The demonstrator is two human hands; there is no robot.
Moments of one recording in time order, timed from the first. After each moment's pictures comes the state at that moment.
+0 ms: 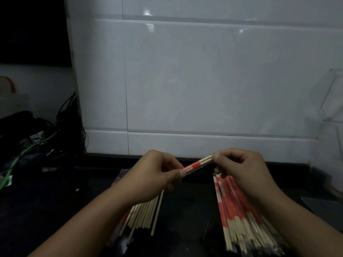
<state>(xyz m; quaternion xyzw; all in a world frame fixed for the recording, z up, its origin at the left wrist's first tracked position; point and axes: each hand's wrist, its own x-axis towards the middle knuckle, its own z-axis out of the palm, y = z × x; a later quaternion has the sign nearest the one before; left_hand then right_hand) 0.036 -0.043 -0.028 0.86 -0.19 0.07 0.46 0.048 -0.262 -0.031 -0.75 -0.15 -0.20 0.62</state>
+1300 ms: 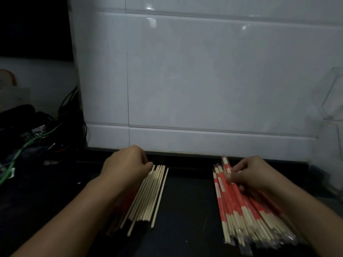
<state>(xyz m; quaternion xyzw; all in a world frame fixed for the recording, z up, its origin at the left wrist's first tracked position) 0.056 -0.010 -0.036 0.97 0.05 0.18 0.16 0.088 -0.310 -0.044 -0.89 0.04 -0.02 0.45</state>
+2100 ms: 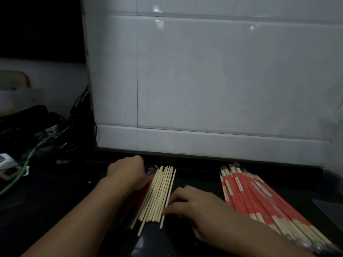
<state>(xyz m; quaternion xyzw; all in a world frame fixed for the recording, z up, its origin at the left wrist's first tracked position) 0.074 0.008 -0.055 0.99 0.10 0.07 0.08 0.037 -0.208 -0.080 -0.85 -0.52 -0.11 0.08</state>
